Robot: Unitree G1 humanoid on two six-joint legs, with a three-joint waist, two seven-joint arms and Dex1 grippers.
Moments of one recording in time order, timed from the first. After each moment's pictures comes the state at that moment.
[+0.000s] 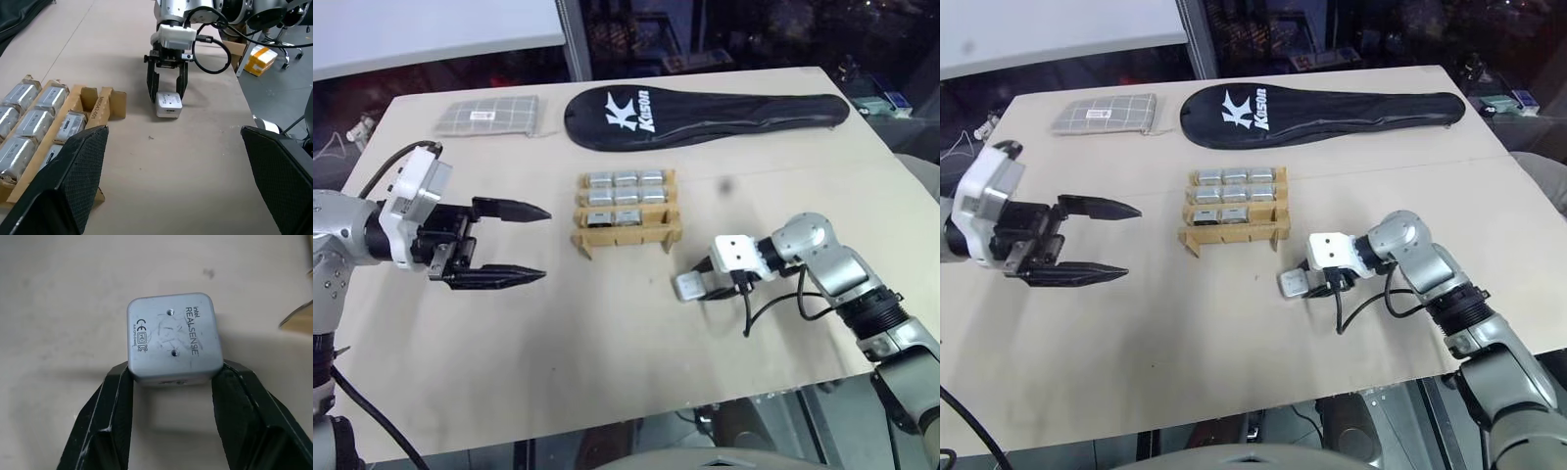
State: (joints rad) left arm -0.31 1.11 0.30 -0.12 -0.73 0.52 -1.53; right arm -0.65 -0.56 0.40 0.15 0.06 0.12 1.39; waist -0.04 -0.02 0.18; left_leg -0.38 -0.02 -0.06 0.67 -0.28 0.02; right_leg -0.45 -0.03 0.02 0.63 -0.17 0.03
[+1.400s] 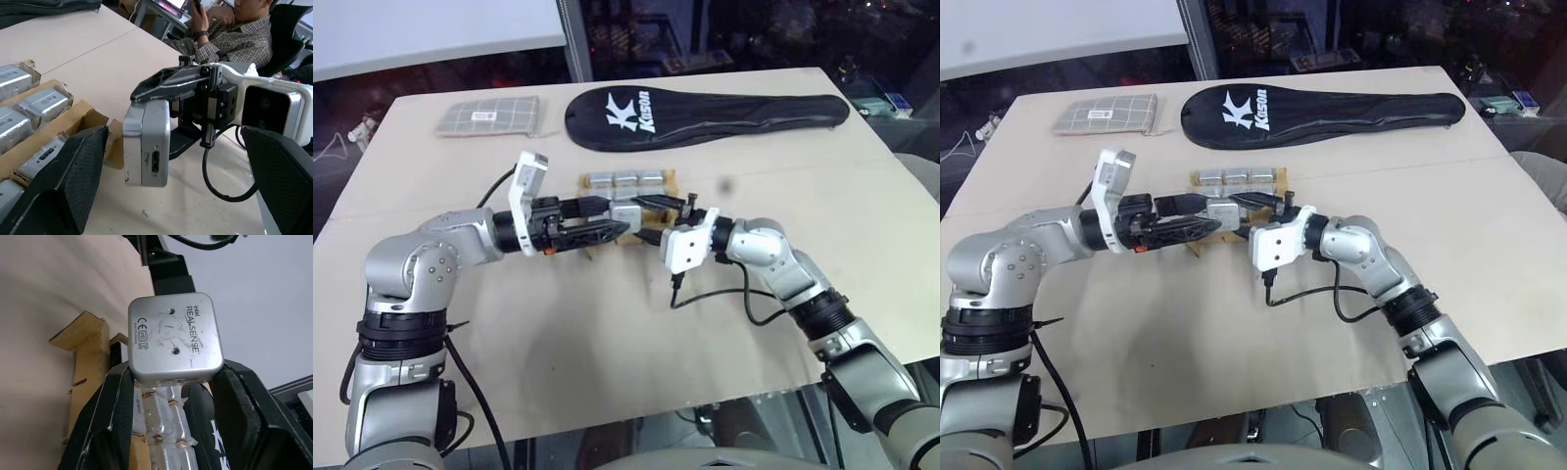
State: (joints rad) left arm -0.51 0.76 0.15 -0.11 -0.85 0.95 -1.04; right arm -0.68 -0.31 0.39 0.24 -0.32 -0.55 0.61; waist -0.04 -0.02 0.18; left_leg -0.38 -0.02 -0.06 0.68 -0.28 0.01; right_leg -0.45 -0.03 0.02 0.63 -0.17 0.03
